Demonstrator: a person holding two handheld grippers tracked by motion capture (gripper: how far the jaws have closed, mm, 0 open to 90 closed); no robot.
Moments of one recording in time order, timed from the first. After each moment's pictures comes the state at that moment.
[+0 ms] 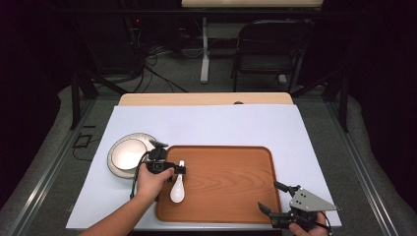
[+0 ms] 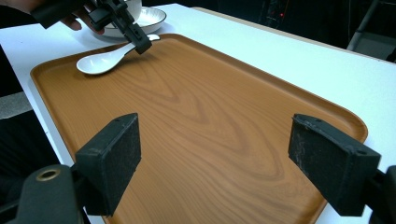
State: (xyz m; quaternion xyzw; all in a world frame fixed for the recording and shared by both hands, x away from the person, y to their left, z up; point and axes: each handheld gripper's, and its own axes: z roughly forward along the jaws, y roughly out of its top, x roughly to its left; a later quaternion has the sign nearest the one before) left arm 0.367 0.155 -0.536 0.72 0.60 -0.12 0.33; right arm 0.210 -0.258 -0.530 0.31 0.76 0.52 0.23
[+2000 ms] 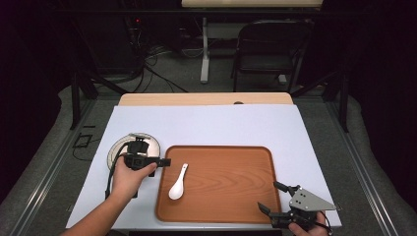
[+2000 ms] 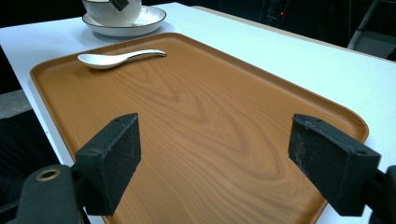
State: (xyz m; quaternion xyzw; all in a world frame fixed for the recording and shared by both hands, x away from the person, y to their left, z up) left arm 0.349 0.196 -0.475 0.76 0.56 0.00 0.34; right arm 0.211 -0.258 -0.530 0.31 0.76 0.52 0.23
